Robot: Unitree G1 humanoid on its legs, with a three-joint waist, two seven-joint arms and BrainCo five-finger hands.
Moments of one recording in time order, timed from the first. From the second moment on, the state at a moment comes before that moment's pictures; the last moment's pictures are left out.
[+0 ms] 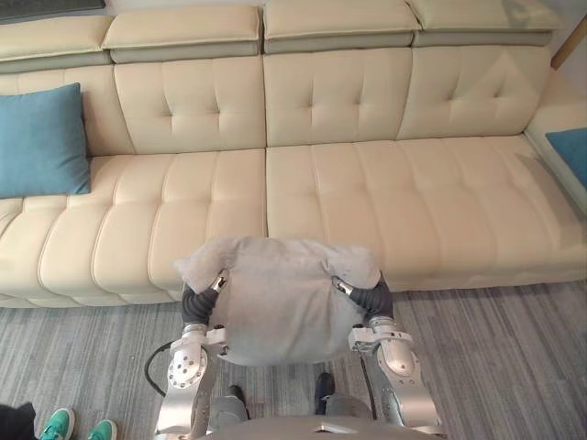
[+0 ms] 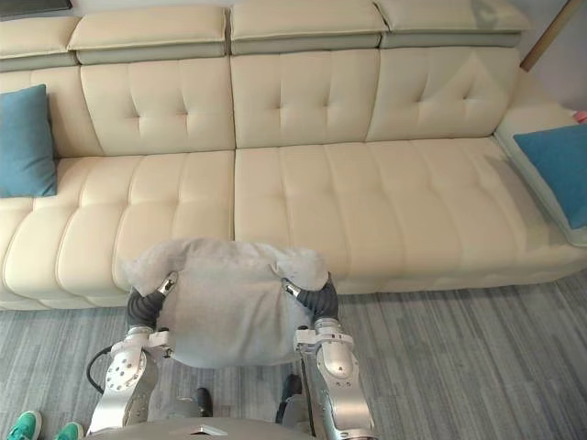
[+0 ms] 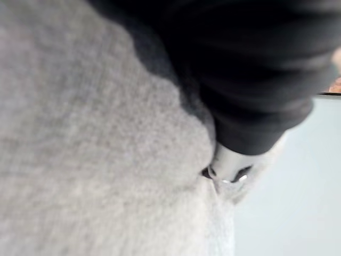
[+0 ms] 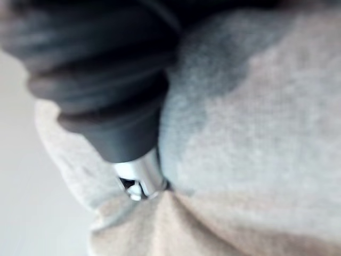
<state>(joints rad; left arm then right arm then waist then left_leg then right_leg) 0.27 -0.04 -0.09 0.01 -0.17 -0.13 0.18 0.23 -0.02 0.11 -0.03 0.07 -0.12 -0.11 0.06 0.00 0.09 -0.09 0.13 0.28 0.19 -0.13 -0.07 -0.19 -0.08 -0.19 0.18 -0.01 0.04</state>
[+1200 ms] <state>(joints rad) 0.27 -0.04 -0.13 -0.10 -0.19 -0.13 0.17 0.25 -0.13 0.11 -0.30 0.05 -0.12 -0.12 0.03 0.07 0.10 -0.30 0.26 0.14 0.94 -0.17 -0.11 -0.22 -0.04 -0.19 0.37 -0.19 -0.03</state>
